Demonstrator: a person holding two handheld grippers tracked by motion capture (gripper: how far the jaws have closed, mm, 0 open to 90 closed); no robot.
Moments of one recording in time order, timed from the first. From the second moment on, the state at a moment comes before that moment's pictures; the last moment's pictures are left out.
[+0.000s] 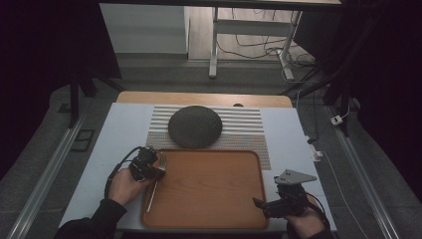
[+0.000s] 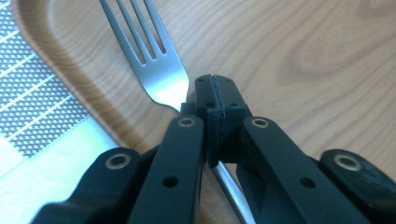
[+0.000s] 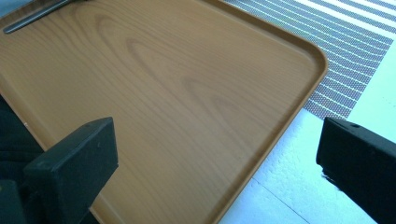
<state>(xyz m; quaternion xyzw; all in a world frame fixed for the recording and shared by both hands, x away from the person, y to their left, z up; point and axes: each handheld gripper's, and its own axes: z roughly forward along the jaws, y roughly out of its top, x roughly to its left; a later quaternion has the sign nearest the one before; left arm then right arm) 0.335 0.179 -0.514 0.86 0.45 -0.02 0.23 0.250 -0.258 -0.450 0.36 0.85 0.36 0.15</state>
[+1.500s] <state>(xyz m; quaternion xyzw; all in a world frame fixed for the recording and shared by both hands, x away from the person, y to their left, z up) 0.285 0.197 -0.461 0.84 0.37 0.00 0.41 0.250 -0.258 -0.450 0.36 0.85 0.36 0.15</state>
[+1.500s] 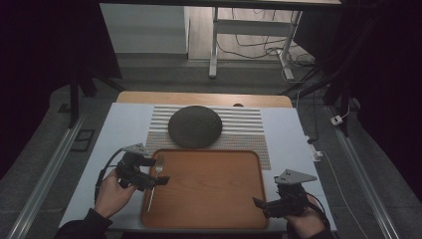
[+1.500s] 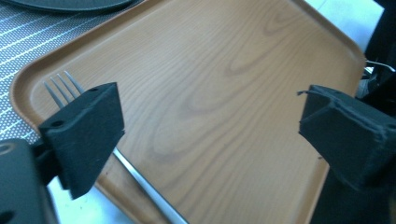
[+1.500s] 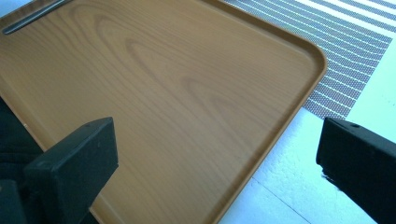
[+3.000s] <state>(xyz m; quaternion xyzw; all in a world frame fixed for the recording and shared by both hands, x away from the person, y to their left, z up) 0.201 0.290 -0.474 0.79 0.44 0.04 0.43 0.250 -0.258 -0.450 0.36 0.85 0.36 0.15</state>
